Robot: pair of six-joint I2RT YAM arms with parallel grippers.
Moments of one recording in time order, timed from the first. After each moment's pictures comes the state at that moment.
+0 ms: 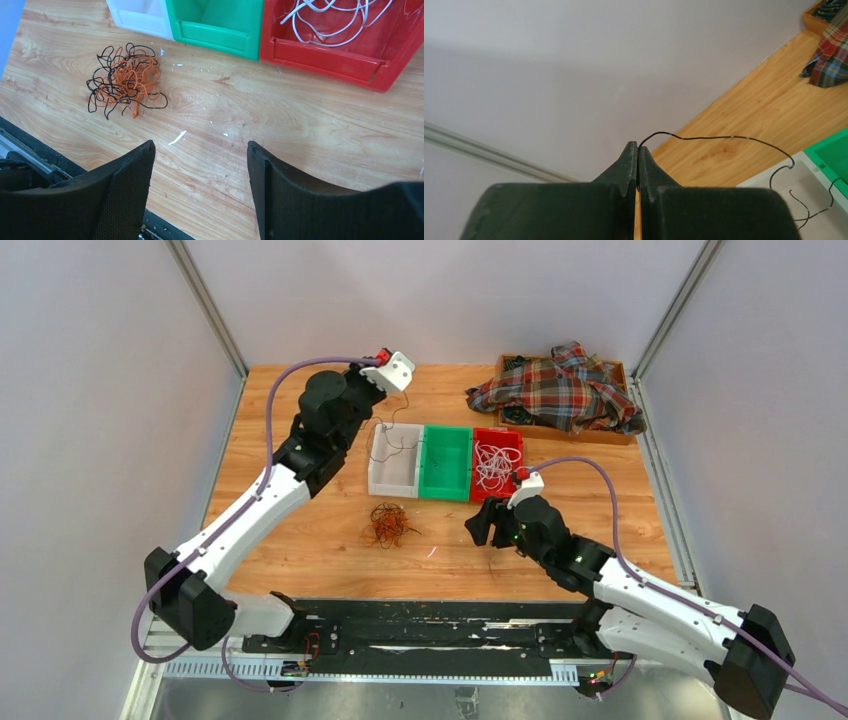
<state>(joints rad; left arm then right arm) -0.57 1.33 1.26 0.10 -0.28 0.76 0.85 0.86 0.49 -0.11 0.24 0.59</state>
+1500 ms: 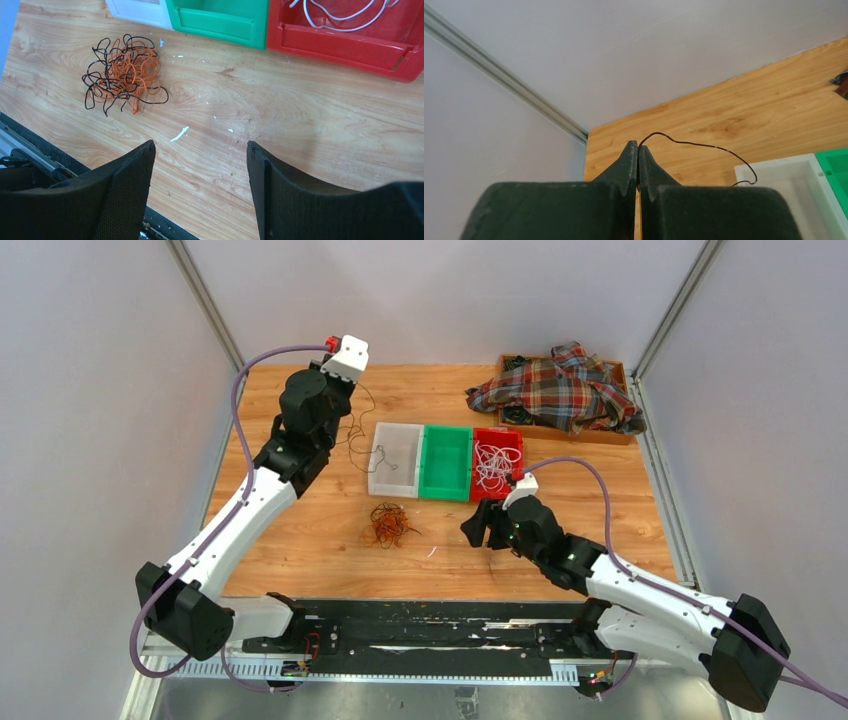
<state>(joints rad) -0.46 1.26 1.21 0.03 -0.44 0.46 0.85 0.92 0.48 -0.08 0.21 0.63</state>
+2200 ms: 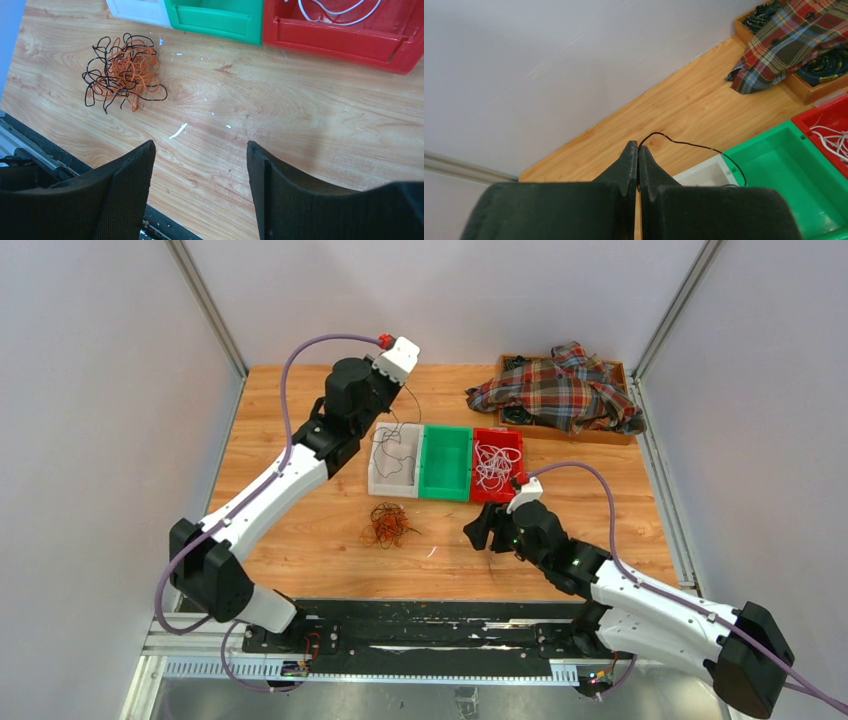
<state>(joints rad) -0.55 1.43 1.32 -0.01 -0.23 0.41 0.85 0.88 0.44 -0.07 0.21 0.64</state>
